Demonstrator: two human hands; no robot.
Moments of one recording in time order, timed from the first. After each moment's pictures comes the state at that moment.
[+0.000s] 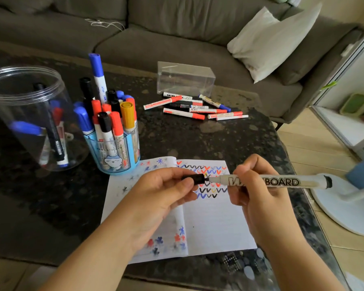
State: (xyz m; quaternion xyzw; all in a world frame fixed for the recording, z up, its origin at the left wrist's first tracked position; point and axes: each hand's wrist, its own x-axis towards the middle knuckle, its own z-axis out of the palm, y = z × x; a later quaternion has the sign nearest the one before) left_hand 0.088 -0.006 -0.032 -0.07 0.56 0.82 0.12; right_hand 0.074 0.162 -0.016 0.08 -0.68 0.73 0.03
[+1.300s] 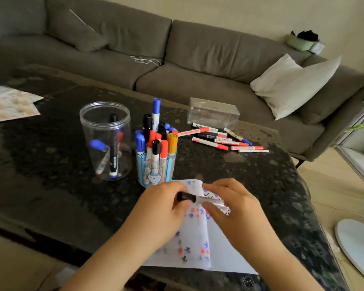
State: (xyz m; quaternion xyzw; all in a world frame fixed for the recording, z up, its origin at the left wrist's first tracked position) left_hand 0.118 -0.051 -0.005 -0.01 0.92 0.38 -0.11; right_hand 0.080 0.114 -0.004 0.25 -0.93 0.24 0.08
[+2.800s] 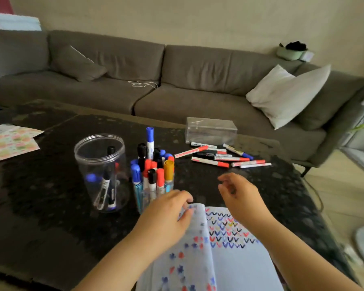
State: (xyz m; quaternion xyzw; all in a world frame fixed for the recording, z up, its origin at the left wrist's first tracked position) left_hand 0.065 -0.063 -0.015 0.09 0.94 0.29 -0.14; right_hand -0.015 0.116 -0.011 0.13 -0.94 0.32 0.07
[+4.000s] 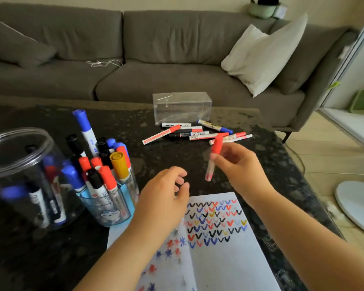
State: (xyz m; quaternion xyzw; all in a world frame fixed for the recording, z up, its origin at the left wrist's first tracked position) left_hand -0.001 -0.007 -0.039 0.02 0.92 0.36 -0.13; right_hand -0.064 0.157 -0.033 0.05 -0.83 0.55 0.07
